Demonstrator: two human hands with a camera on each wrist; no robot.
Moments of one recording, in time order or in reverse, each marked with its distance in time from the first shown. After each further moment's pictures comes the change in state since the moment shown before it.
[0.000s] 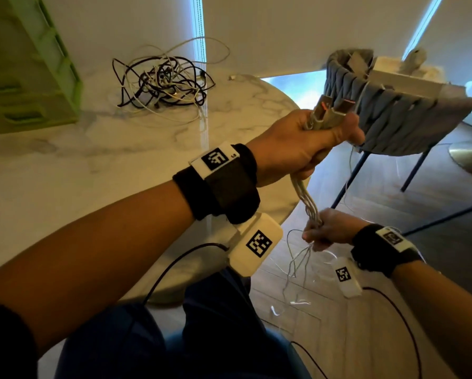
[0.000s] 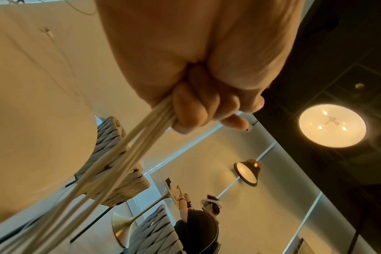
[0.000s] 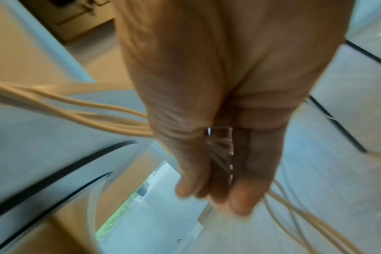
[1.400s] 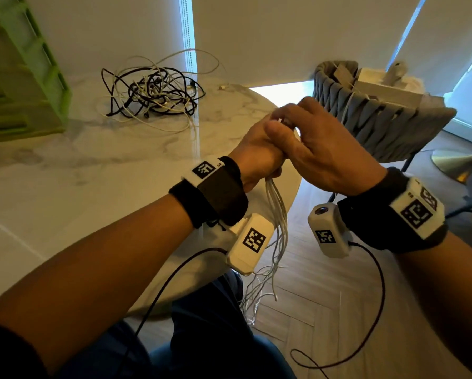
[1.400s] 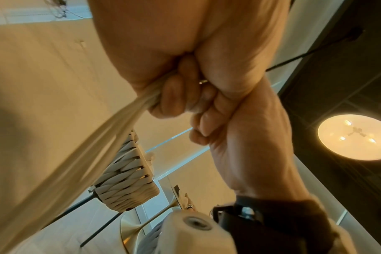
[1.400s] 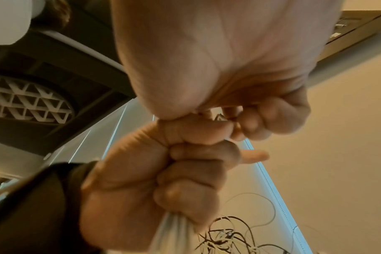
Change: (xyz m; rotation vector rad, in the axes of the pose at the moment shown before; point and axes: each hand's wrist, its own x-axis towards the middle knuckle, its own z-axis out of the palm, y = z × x) left_hand 0.013 -0.025 -0.012 0.031 0.322 -0.091; right_hand -0.098 -0.152 -0.051 -0.317 0.723 -0.808
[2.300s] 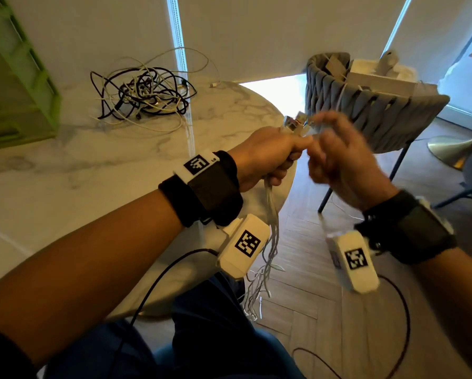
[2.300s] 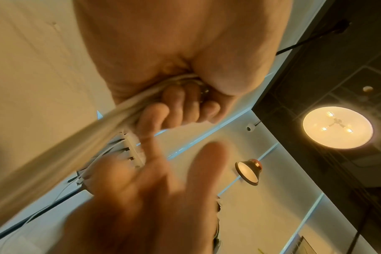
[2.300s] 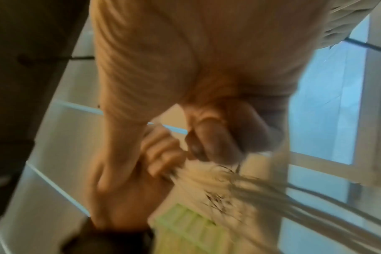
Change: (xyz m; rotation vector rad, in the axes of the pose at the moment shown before) left_hand -0.009 0.021 0.012 0.081 -0.196 -0.253; right_hand -0.047 0.039 0.003 1.099 0.051 0.250
